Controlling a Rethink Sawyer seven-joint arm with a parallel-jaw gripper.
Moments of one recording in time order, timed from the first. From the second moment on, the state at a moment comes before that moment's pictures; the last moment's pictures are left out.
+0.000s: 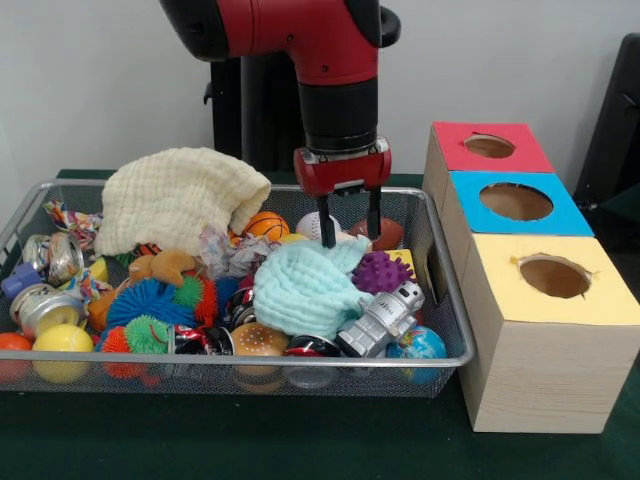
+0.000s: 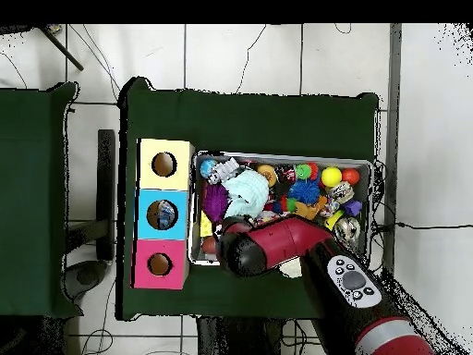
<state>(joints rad) -0.56 -0.62 0.42 1.89 -0.69 0.29 1.83</state>
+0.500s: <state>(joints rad) -0.55 -0.57 0.39 1.81 -0.69 0.28 1.83</state>
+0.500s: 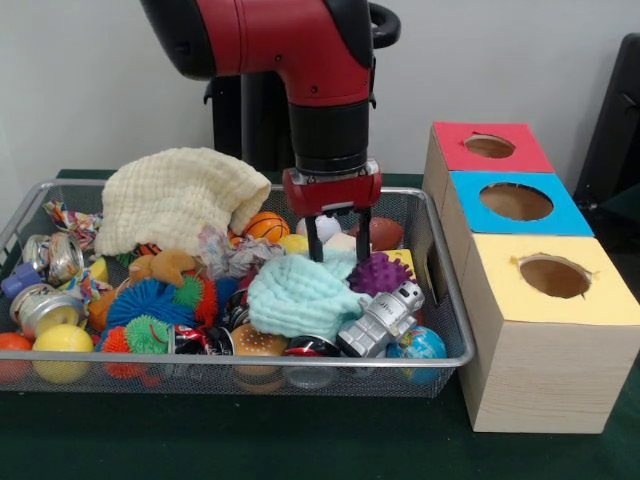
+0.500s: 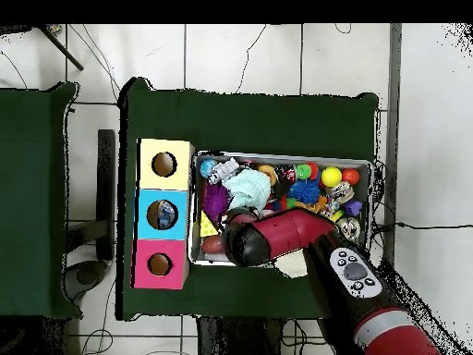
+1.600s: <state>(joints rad) -0.57 -0.51 0.37 1.77 -0.69 0.22 1.83</state>
